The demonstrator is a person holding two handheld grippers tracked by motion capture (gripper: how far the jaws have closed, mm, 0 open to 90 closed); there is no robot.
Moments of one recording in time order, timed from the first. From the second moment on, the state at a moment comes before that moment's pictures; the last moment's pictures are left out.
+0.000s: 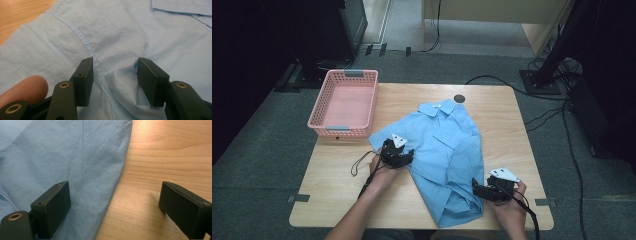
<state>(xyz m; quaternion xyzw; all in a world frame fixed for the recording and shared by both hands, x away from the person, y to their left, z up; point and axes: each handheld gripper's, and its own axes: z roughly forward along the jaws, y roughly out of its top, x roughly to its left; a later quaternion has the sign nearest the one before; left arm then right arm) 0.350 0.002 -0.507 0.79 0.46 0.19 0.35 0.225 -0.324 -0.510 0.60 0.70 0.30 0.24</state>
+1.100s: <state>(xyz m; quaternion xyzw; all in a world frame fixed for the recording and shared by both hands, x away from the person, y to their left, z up) 0.371 0.000 -0.511 0.79 0.47 0.20 0.35 0.238 -0.329 -0.482 0.60 0.70 0.30 0.25</state>
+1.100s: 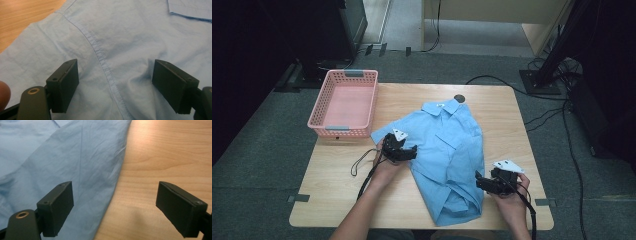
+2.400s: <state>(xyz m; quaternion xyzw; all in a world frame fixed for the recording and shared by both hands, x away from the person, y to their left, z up) 0.372 0.001 -0.511 0.79 0.46 0.19 0.35 0.344 -0.273 -0.464 0.56 0.73 0.31 0.22</state>
